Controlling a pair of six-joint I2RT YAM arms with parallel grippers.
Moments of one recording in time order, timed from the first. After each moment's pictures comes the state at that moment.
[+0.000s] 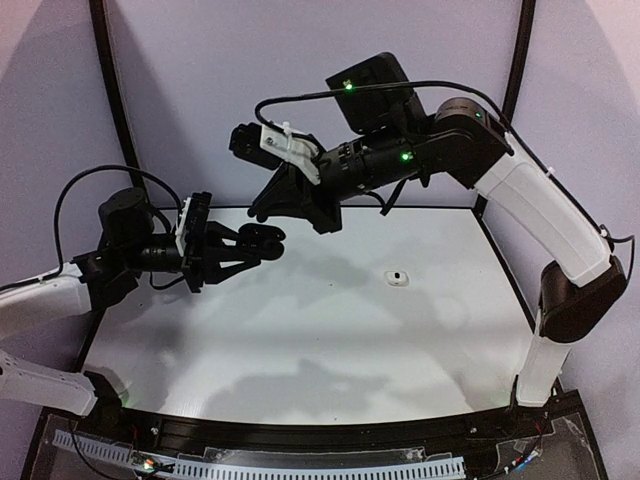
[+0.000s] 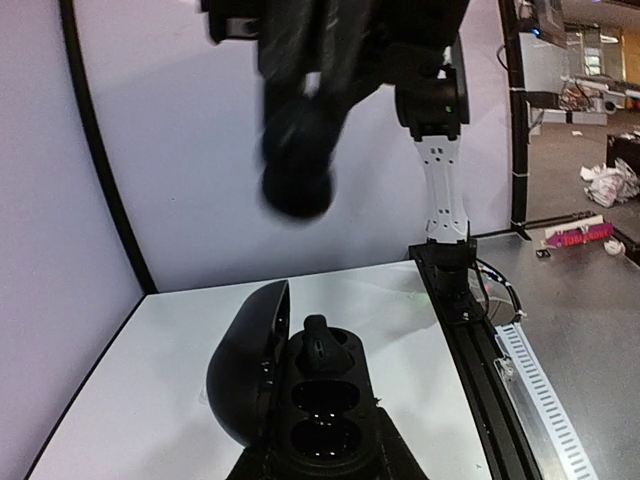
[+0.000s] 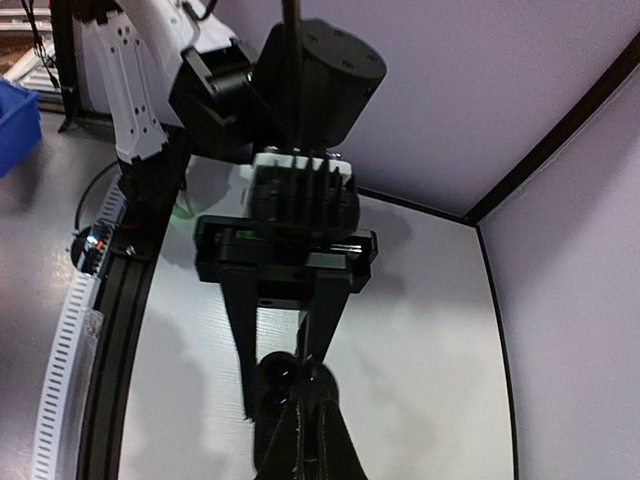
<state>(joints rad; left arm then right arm) -0.66 1.09 0.78 0.30 0.86 0.21 1.16 1.83 2.34 -1.00 -0.21 -0.52</state>
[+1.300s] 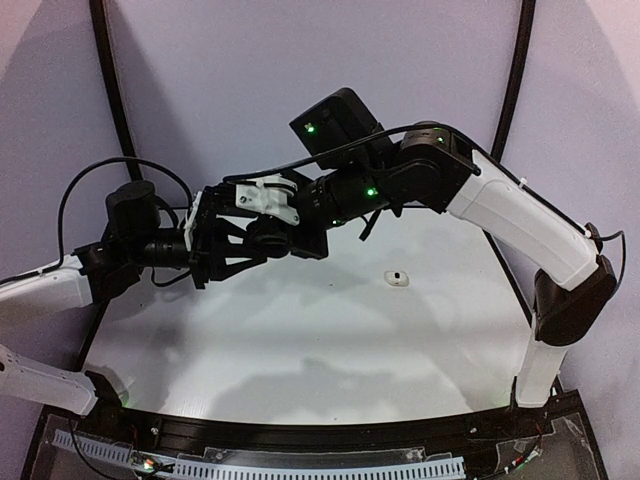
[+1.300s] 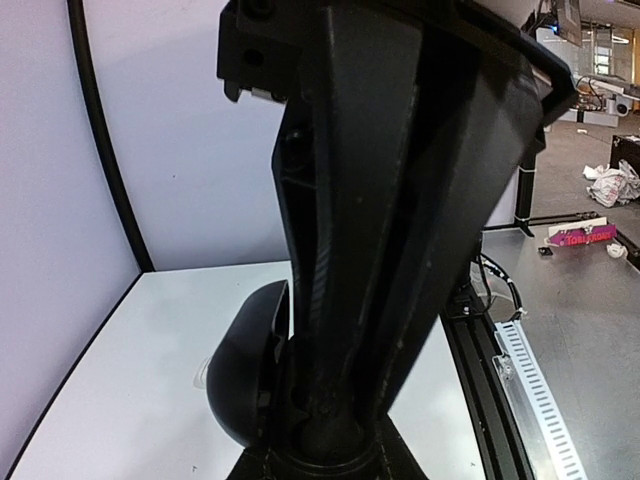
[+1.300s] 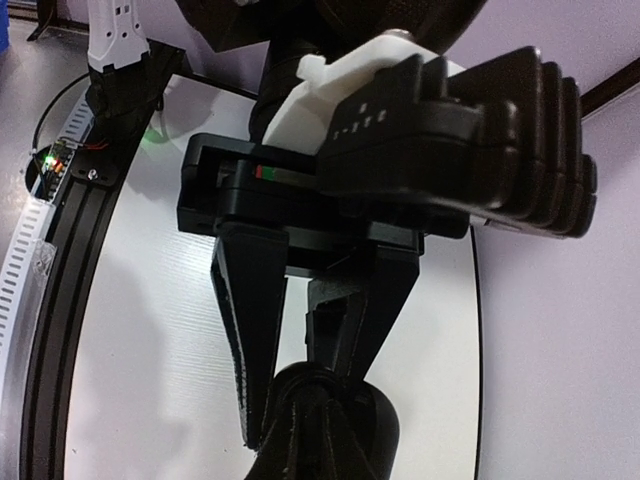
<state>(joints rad) -0.70 1.12 0.86 0.18 0.81 0.23 1.22 1.87 2.24 -0.98 -0.02 -0.66</state>
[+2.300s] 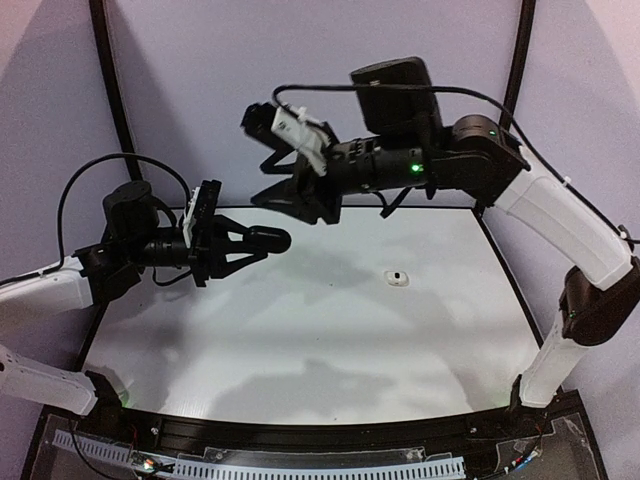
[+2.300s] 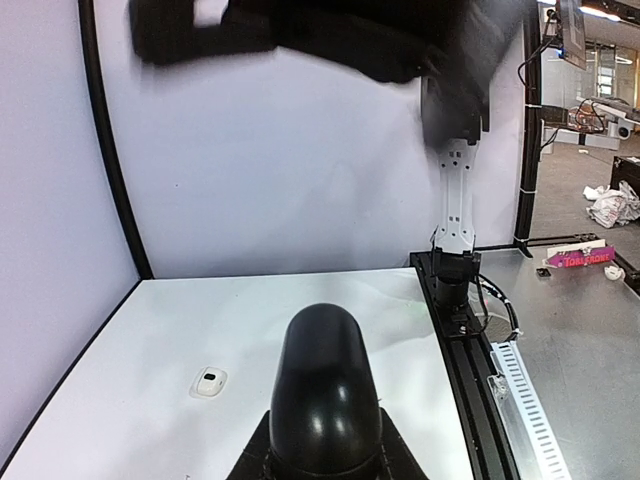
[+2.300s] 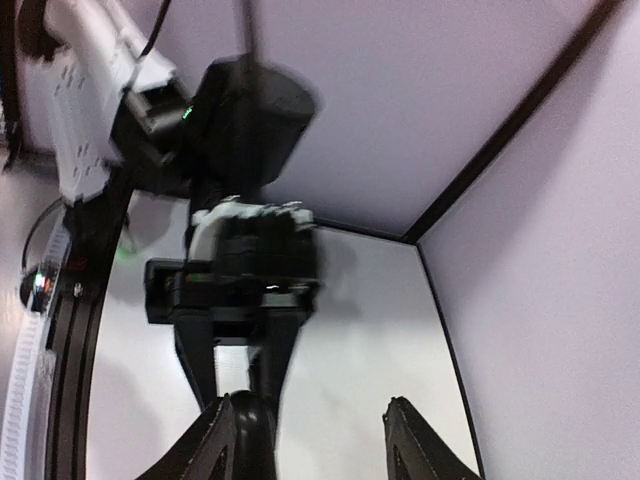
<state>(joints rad) -0.70 1.12 0.85 0.25 0.80 0.15 1.19 1.74 2.13 -0.75 -0.05 -0.51</state>
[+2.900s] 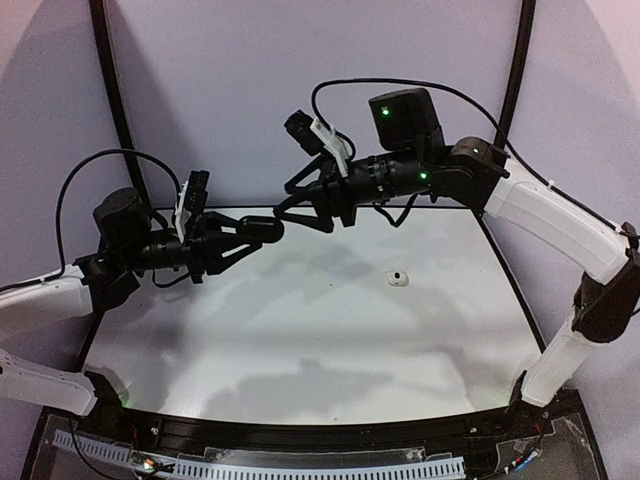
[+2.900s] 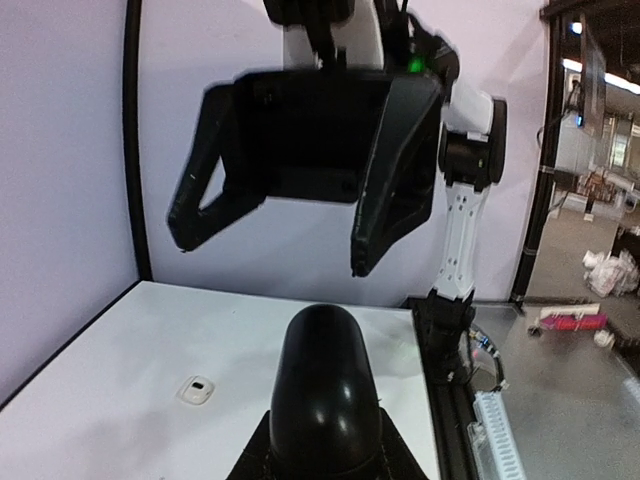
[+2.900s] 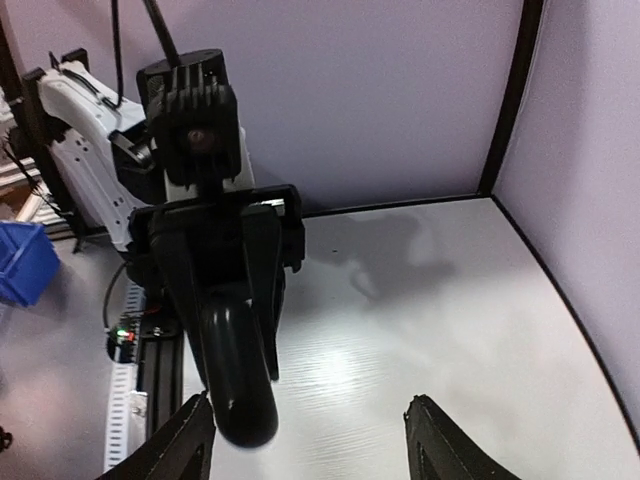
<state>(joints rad) -0.68 1.09 0.78 0.40 0.76 -0.06 1.00 1.64 1.84 -0.56 -0.37 -0.19</state>
